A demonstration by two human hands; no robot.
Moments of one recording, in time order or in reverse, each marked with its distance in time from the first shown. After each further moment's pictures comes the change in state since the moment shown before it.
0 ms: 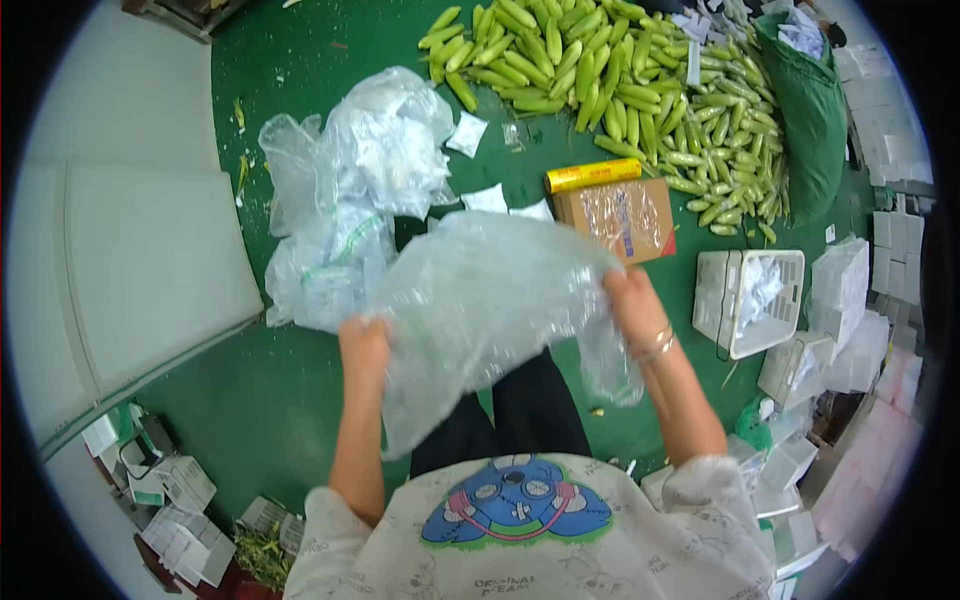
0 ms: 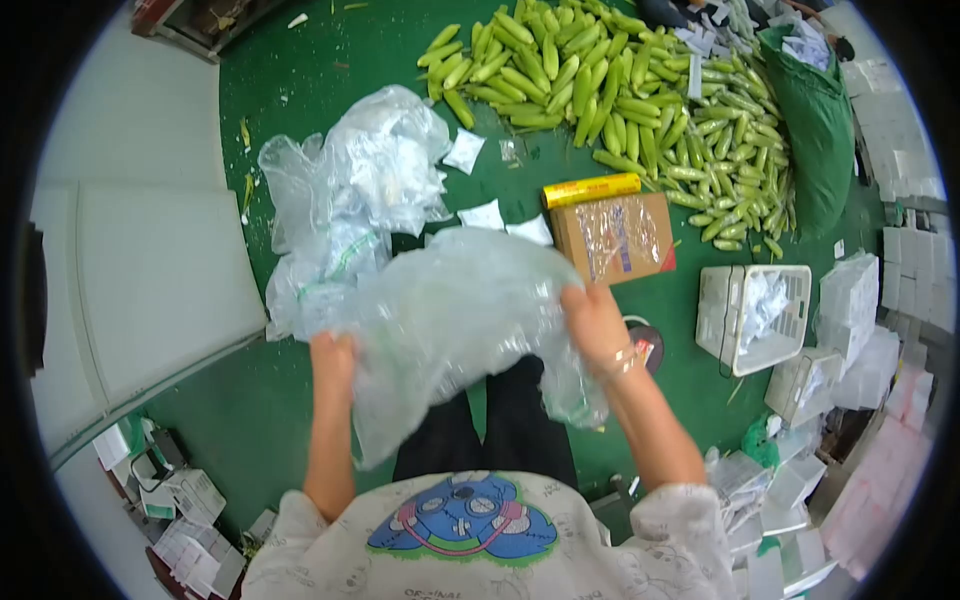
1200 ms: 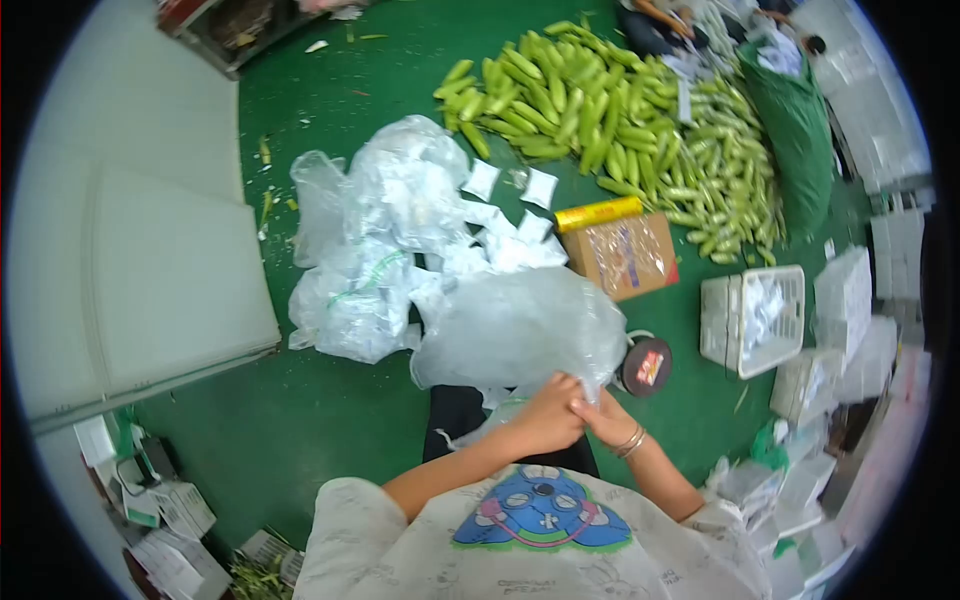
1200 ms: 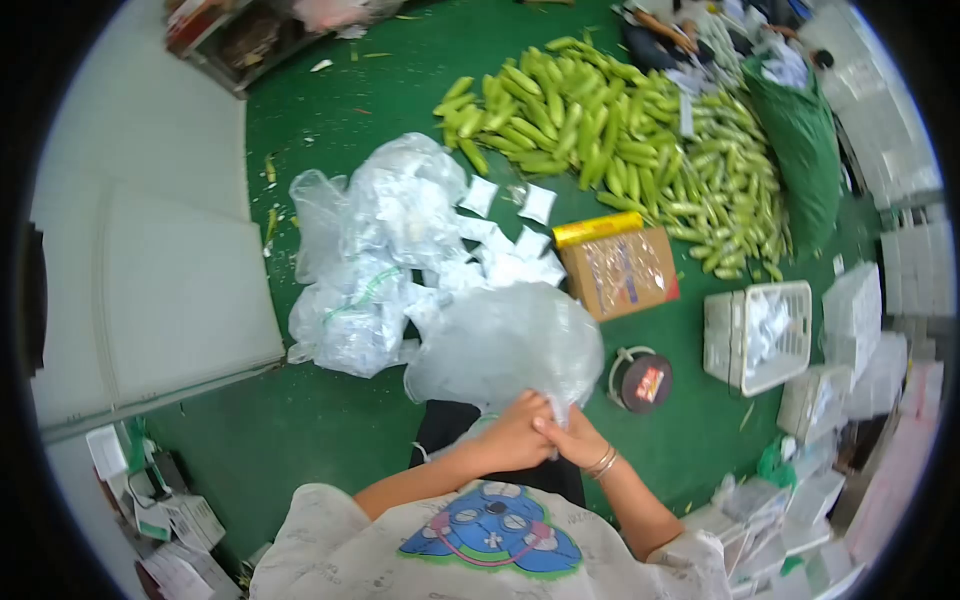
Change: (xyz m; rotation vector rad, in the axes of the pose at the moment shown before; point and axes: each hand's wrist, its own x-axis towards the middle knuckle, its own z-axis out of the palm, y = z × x) left_hand -0.132 -0.010 0.090 0.453 -0.863 1.173; right_hand -0.112 0.132 0.060 0.240 -0.294 -0.386
